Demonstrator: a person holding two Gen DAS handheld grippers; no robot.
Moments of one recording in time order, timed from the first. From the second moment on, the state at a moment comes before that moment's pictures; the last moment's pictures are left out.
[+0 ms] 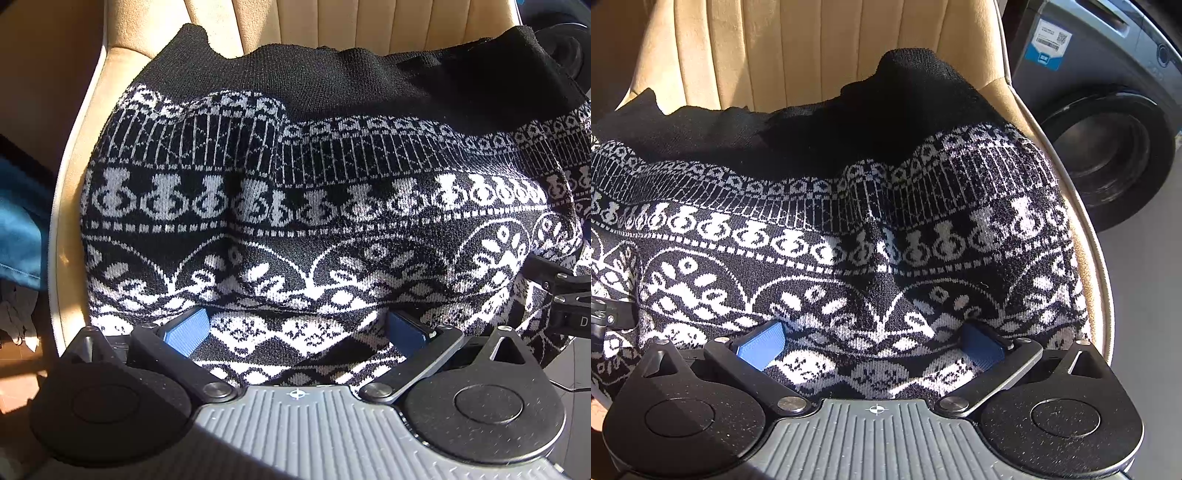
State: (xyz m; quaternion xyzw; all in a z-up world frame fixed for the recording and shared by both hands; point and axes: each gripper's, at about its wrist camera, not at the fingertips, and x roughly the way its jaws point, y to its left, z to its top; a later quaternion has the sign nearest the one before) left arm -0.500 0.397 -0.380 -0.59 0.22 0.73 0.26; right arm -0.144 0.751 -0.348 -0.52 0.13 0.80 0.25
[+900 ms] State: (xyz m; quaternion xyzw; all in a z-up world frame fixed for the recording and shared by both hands) left arm -0.323 0.249 -0.100 -0.47 0.16 0.81 0.31; right arm 0.063 0.574 -0.070 -0.34 0.17 0.84 0.38
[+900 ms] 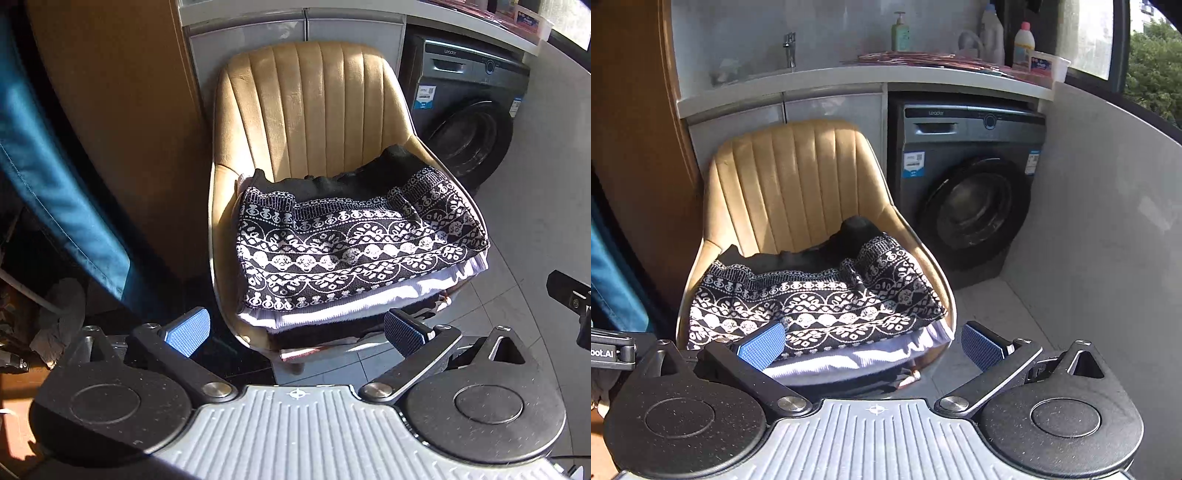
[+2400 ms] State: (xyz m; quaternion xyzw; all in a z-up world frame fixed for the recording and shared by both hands) left arm -0.142 0.279 -0.056 -0.44 0.18 0.84 0.28; right arm 0.231 0.563 -0.040 -0.34 0.16 0.86 0.34
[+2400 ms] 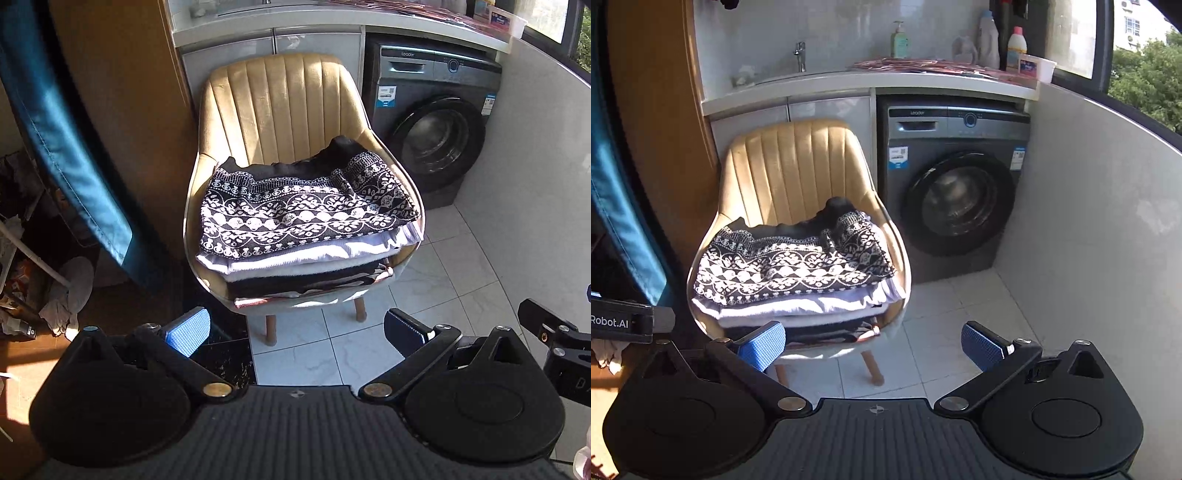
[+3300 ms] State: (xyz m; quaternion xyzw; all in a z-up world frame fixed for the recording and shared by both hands) left arm -0.154 0.282 -0.061 -0.45 0.18 0.82 0.30; right arm 0.218 0.567 -0.043 -0.35 0.16 0.86 0.34
